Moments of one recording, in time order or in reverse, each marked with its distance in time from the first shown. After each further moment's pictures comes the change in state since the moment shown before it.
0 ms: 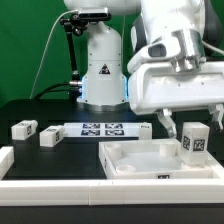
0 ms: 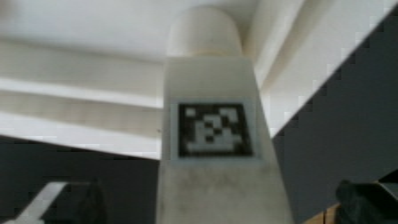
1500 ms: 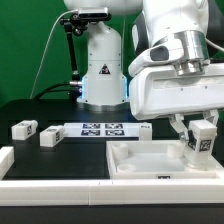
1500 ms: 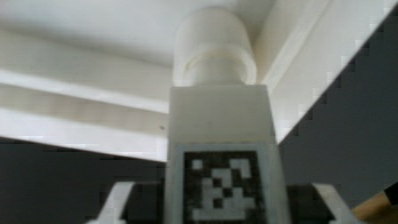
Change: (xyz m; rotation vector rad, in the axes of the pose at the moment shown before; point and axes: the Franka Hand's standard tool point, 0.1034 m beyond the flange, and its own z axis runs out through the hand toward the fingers) arm 0.001 0.005 0.021 0.013 -0.040 0.016
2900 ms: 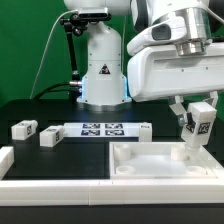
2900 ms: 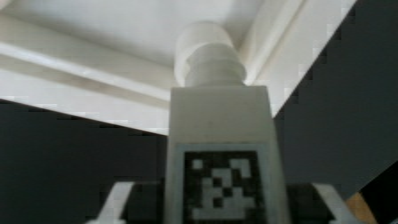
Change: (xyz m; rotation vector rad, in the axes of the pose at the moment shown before) arm 0.020 0.008 -0.024 0.030 -0.101 -0.026
